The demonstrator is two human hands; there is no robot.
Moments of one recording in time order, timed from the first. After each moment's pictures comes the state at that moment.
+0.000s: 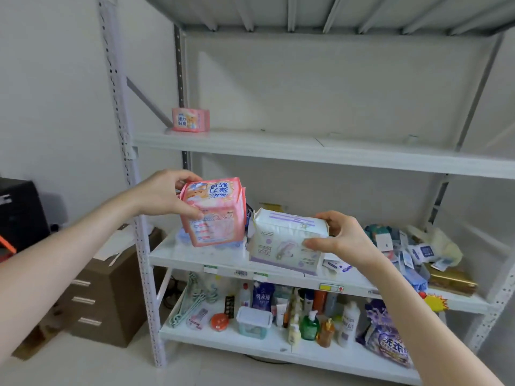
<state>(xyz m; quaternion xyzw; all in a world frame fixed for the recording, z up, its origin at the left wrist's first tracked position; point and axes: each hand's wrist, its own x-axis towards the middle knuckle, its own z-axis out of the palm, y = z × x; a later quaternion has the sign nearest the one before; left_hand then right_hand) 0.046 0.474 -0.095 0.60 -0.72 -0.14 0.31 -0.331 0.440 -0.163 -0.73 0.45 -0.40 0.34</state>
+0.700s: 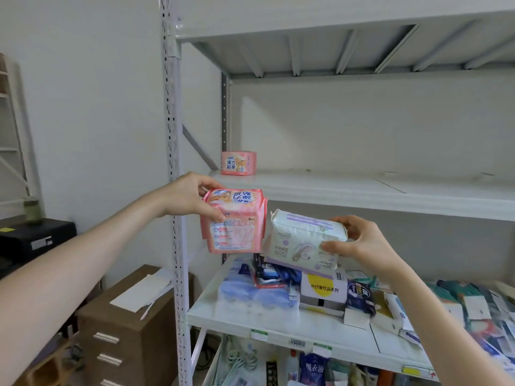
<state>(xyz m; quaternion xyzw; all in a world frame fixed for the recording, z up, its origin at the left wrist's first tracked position) 0.202 0.382 -0.028 0.58 -0.73 -0.14 0.33 -0.164 0.329 -0.112 -0.73 0.37 -0.45 0.34</state>
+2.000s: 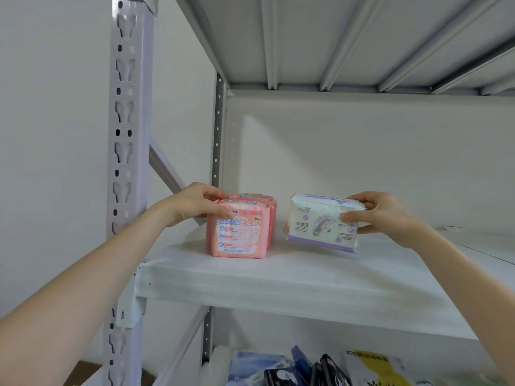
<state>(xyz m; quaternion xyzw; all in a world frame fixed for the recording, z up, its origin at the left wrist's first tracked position) 0.375 -0.023 0.028 0.52 -0.70 -0.24 0.43 -0.016 -0.050 0.024 -0.72 0.43 -0.47 0.29</state>
